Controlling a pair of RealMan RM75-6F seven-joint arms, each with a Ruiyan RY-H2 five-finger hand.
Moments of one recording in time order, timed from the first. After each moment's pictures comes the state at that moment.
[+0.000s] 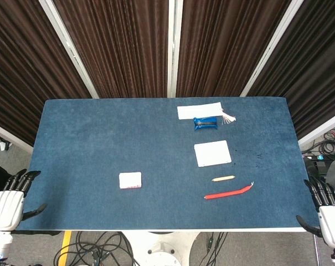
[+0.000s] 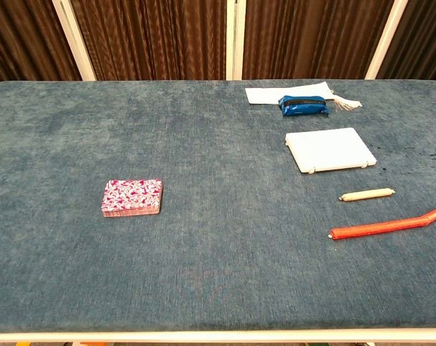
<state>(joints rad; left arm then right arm) -0.02 -1.22 0.01 -1.57 1.60 1.58 0.01 -0.06 -1.07 -0.03 -1.56 -1.63 1.59 0.10</state>
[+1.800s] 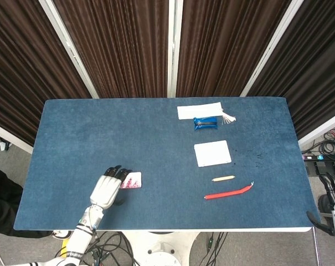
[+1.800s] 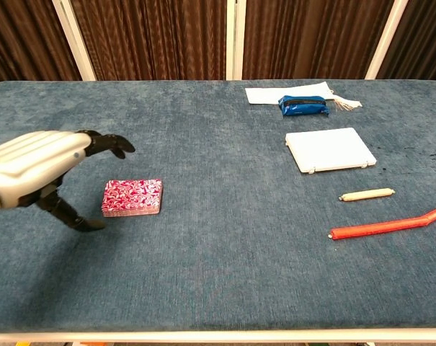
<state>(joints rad) -0.37 -1.68 -0.13 -1.70 1.27 1.14 0.65 -0.07 -1.04 0.00 -1.56 -1.59 1.63 0.17</state>
